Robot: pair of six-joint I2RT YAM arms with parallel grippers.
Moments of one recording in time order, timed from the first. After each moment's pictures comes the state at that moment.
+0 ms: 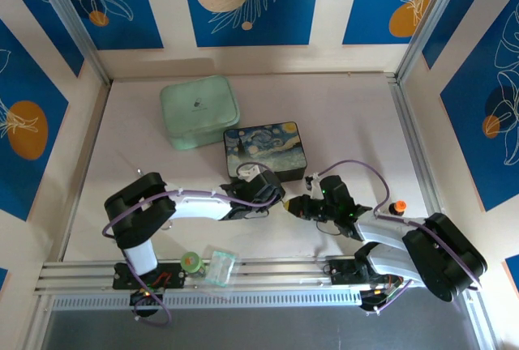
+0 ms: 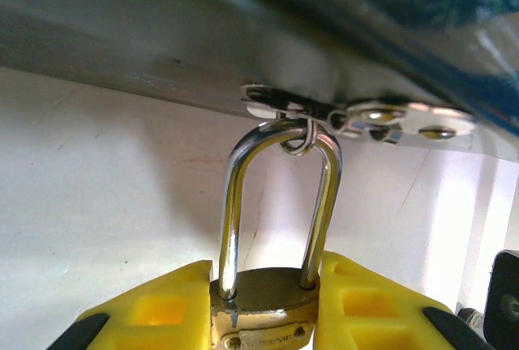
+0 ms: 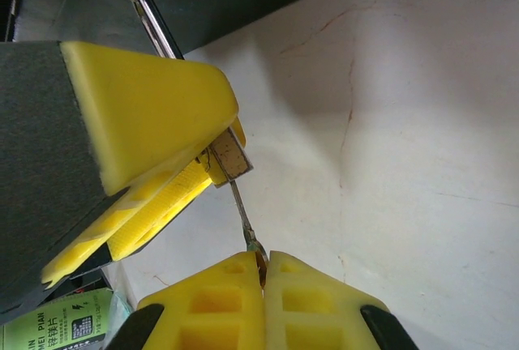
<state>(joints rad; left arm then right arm) -1.08 1.75 0.88 0.07 -0.21 -1.46 0.55 1.17 0.17 0.32 -0.48 0.84</state>
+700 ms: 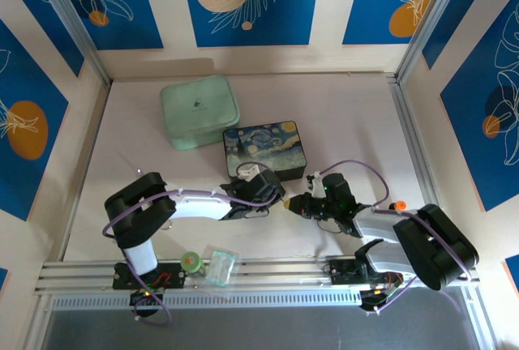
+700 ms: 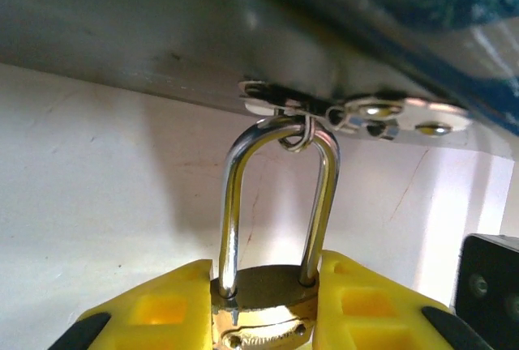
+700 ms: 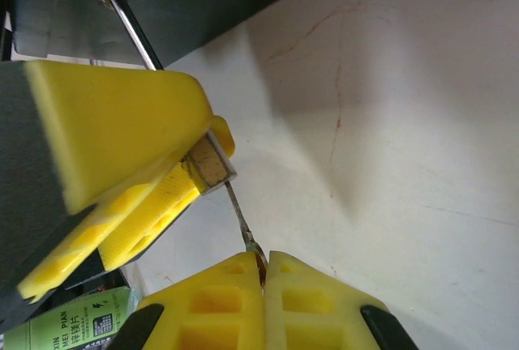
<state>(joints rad) -1.07 1.75 0.88 0.08 -0.21 -1.47 0.49 1.27 0.17 0.41 -0.57 0.86</state>
